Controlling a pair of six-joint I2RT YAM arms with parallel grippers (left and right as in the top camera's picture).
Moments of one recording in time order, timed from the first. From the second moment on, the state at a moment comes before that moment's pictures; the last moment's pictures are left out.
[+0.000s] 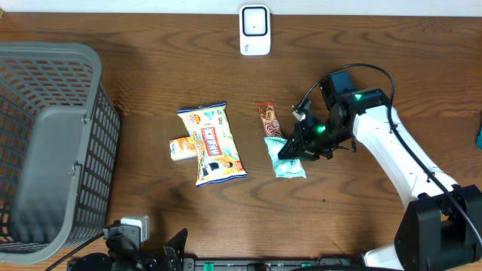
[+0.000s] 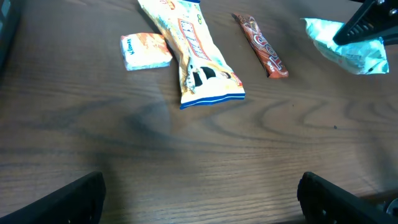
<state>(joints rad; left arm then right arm) 0.00 0.01 0.73 -1.39 0.36 -0.14 0.27 1.66 1.24 -1.12 -0.73 0.25</state>
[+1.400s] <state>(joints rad) 0.00 0.01 0.73 -1.39 0.36 -0.14 0.35 2.14 1.66 -0.40 -0.13 0.28</state>
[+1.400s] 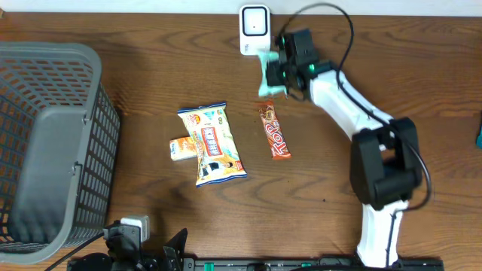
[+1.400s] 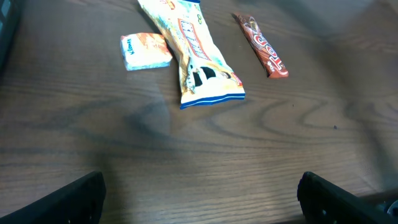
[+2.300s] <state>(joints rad) 0.00 0.01 0.73 -1.39 0.36 -0.14 0.35 2.44 2.09 -0.42 -0.12 0.42</state>
